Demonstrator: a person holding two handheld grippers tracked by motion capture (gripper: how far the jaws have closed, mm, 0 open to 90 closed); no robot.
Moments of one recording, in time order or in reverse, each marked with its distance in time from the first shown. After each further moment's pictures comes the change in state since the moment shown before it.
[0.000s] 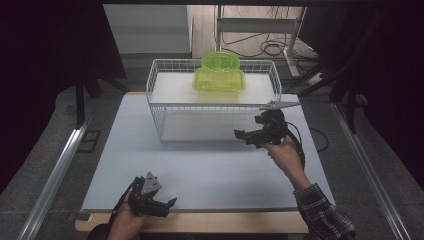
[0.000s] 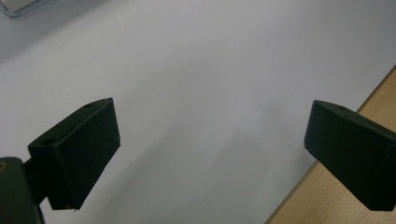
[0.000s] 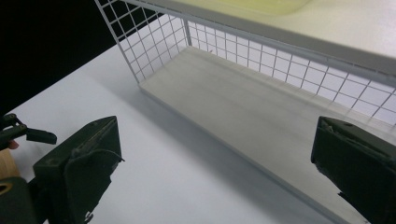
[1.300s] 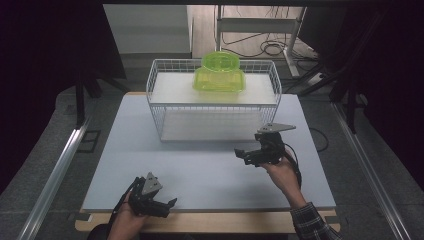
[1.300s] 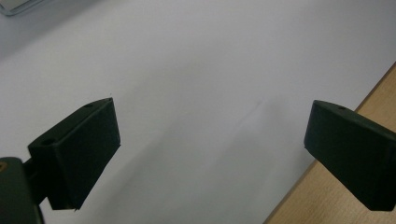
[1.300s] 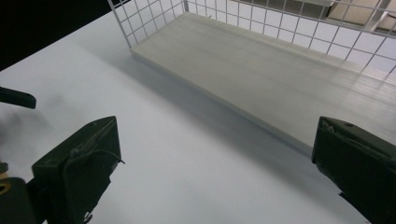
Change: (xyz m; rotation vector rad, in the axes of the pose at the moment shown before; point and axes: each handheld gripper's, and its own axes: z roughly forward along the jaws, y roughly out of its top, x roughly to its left) left arm -0.001 0.000 0.001 0.008 -0.004 0.003; right arm 0.007 -0.057 0.013 0.017 -0.020 -0.013
